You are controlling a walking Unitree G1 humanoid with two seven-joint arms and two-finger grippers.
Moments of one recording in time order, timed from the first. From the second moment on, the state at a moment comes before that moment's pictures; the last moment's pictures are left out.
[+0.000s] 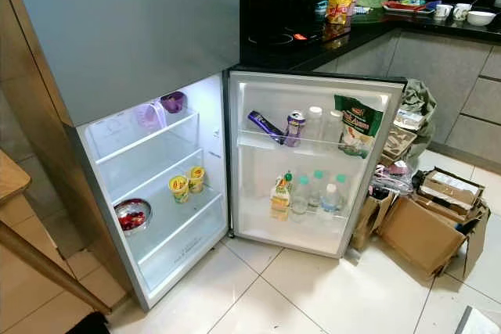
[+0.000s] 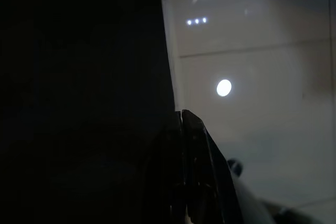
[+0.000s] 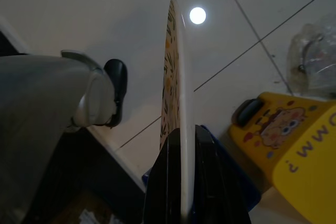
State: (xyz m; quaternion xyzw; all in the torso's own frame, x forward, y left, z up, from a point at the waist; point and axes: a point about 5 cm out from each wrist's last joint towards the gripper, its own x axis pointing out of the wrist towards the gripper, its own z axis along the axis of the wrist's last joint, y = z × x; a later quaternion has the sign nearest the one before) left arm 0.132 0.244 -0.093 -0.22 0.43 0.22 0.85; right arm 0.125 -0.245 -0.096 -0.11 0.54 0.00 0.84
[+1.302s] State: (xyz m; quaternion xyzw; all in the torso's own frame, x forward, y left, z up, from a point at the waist) left arm 0.133 0.219 -0.098 -0.15 0.47 0.14 0.86; right arm 0.123 -0.247 -0.096 -0.10 0.55 0.01 0.83
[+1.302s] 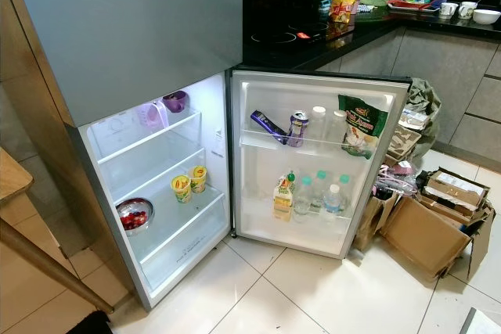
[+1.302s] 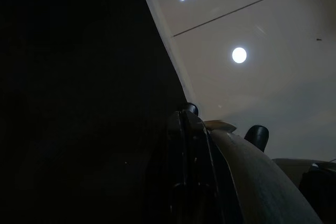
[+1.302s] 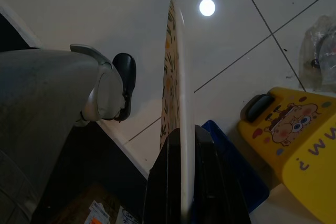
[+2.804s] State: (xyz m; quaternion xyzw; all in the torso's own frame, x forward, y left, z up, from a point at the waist) left arm 0.133 0.212 -0.100 -0.13 0.48 0.12 0.86; right arm 0.119 -0.246 -0.097 -0.10 0.55 0.00 0.83
